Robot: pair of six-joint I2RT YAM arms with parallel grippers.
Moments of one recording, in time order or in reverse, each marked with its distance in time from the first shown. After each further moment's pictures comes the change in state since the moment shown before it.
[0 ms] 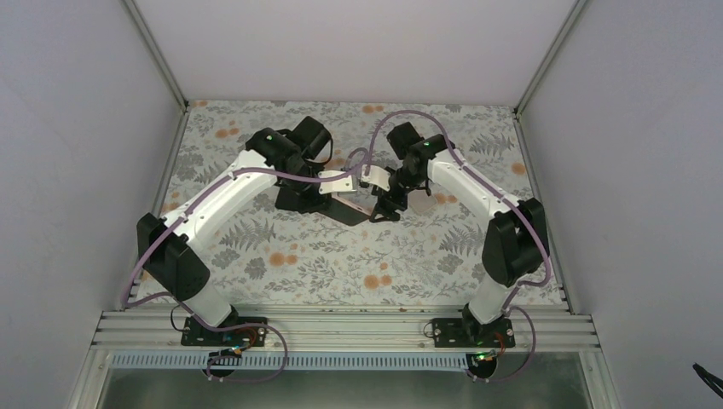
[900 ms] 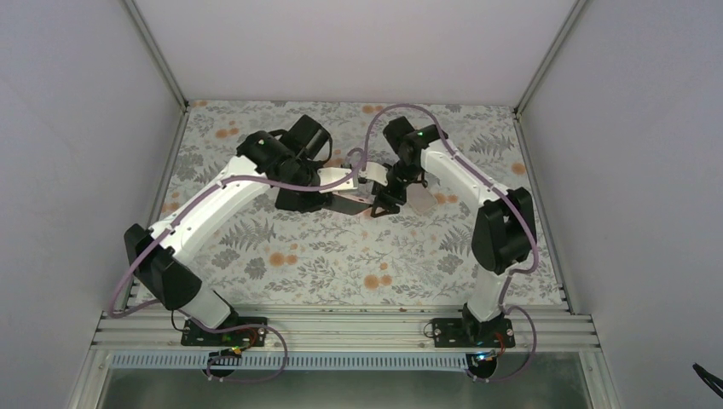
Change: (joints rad) left arm -0.050 -0.052 0.028 0.008 -0.039 -0.035; right arm -0.018 0.100 0.107 -0.084 0.034 -0.038
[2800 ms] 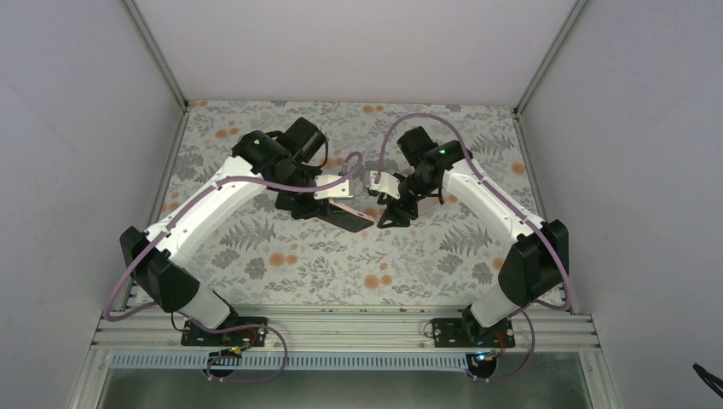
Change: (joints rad) left arm 0.013 -0.030 -0.009 -0.073 0.099 0.058; right arm 0.024 -0.252 -0.172 0.008 -0.061 0.014
